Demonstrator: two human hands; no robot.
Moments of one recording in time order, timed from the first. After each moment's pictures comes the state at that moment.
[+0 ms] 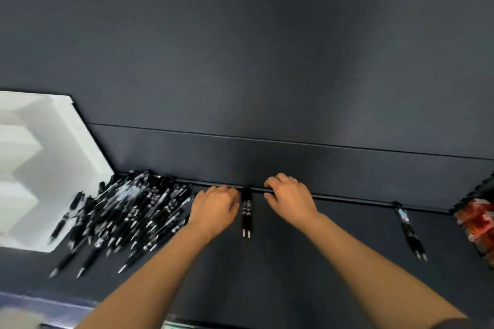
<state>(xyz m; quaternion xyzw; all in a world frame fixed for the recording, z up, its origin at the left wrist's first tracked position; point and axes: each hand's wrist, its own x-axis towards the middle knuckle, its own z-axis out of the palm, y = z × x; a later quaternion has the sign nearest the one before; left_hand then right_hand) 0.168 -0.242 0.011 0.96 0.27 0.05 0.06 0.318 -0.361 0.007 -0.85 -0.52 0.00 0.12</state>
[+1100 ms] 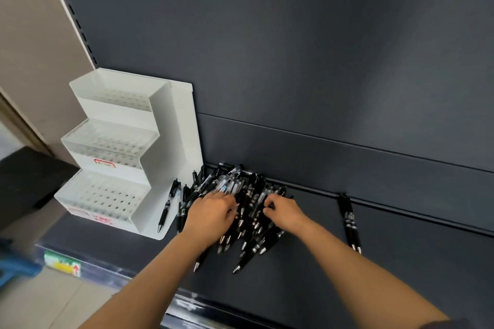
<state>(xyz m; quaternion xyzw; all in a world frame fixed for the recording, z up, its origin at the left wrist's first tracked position) -0.026 -0.067 -0.005 0.94 0.32 0.06 0.11 0.149 -0.153 -0.039 -0.84 -0.42 0.30 0.16</state>
